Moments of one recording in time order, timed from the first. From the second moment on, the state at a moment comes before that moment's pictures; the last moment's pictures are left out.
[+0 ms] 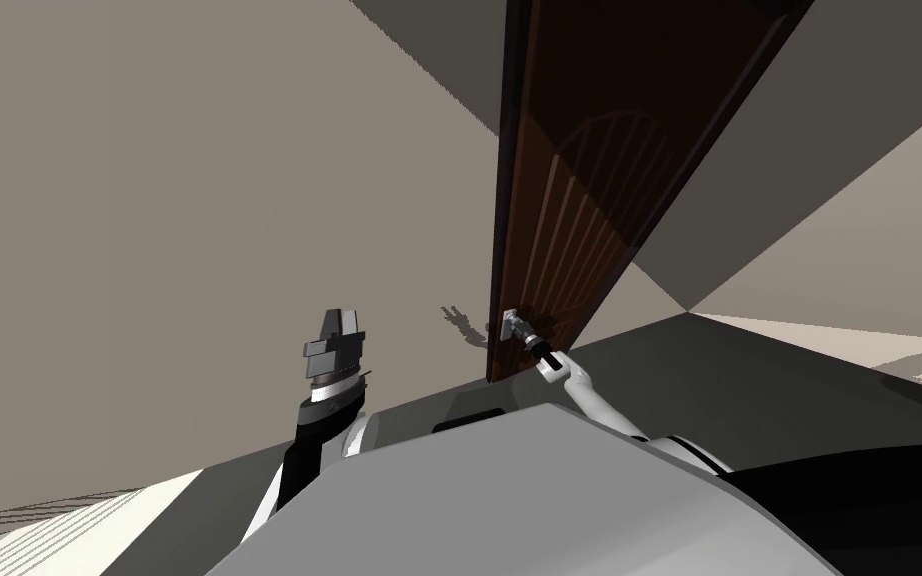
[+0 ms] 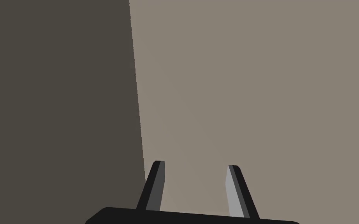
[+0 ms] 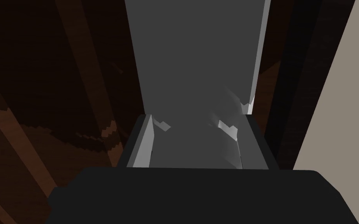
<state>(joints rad) -0.02 -0.38 -0.04 -1.11 0.24 -0.48 0.96</state>
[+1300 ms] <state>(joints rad) -0.04 -0.36 -0.04 -1.12 -0.01 -0.29 0.89</state>
